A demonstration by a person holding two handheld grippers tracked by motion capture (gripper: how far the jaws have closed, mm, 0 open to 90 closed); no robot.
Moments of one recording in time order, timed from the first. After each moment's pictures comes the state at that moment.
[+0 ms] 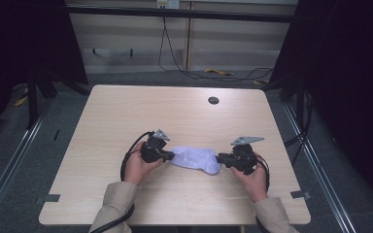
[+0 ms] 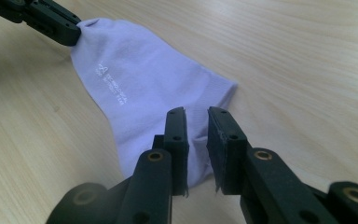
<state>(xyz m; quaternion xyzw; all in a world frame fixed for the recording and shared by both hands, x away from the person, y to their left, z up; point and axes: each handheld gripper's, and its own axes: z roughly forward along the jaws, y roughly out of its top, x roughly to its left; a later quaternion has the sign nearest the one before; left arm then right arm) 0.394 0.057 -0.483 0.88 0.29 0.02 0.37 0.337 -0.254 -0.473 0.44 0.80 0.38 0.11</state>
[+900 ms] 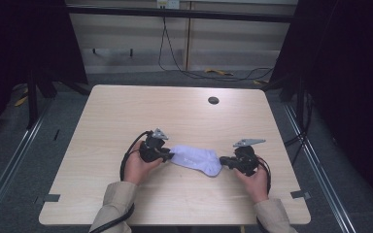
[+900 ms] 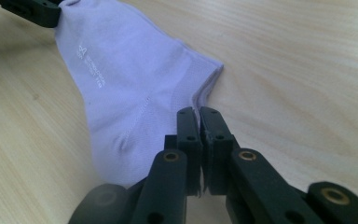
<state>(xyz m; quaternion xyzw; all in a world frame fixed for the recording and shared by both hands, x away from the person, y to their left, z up) 0.397 0.064 -0.484 0.87 0.30 0.06 0.38 0.336 -0.264 -0.484 0.47 0.80 0.36 0.10</state>
